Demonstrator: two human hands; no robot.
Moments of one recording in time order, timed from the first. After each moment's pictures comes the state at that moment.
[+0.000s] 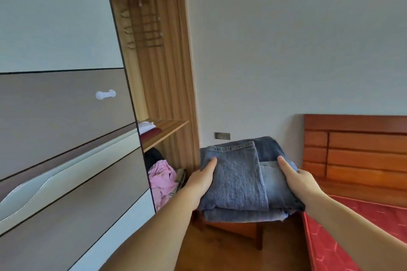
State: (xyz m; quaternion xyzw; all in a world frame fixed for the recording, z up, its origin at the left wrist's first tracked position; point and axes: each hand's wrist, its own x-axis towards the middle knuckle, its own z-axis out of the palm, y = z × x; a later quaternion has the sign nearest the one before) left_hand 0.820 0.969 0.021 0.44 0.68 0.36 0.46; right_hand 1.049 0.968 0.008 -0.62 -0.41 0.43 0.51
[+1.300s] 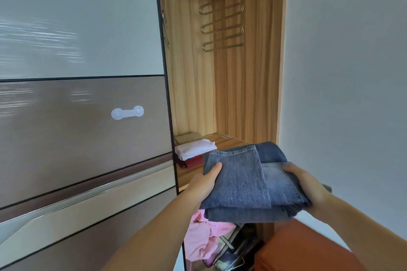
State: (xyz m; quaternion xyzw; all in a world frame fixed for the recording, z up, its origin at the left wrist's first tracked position) left_hand 0.652 1.346 0.025 0.31 0.71 0.53 0.34; right_hand 0.879 1.457 0.034 -0.39 -0.52 0.66 0.38
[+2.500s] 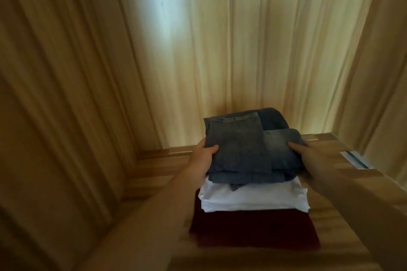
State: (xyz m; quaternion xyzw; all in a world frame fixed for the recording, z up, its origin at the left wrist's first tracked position) left_hand 0.178 1.787 -0.079 0.06 0.67 0.72 0.16; right_hand 0.287 2.014 -0.077 -0.23 -0.60 0.75 0.17
